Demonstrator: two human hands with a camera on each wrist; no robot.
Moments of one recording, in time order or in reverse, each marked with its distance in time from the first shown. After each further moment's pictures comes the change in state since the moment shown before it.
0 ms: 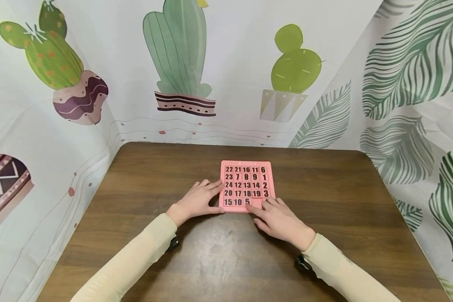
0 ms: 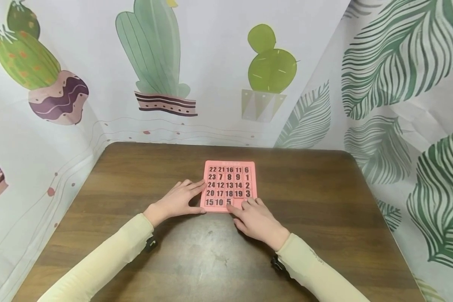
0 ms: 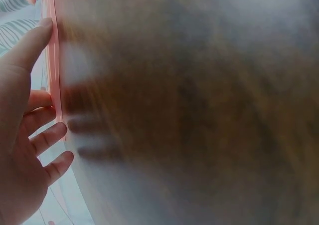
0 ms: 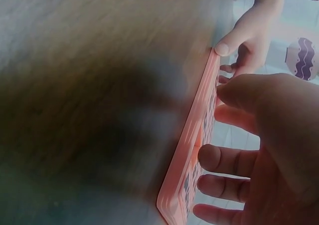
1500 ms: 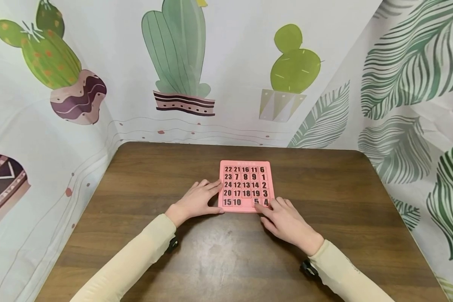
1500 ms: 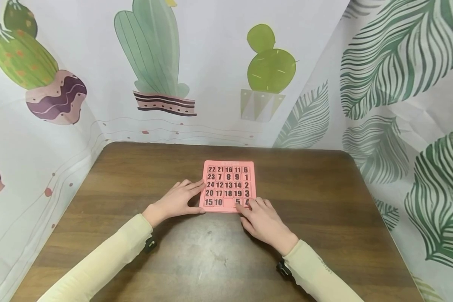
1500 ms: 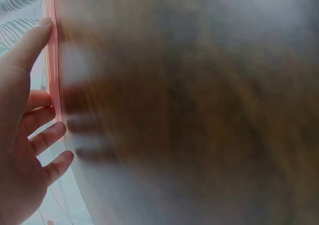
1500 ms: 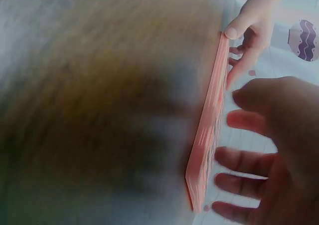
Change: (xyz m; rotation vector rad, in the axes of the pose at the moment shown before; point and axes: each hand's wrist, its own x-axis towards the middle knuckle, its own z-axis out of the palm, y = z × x) left_hand -0.001 -0.001 0.000 -0.015 0.011 0.006; right_hand -0.019 0.009 0.005 0.042 0.090 0.083
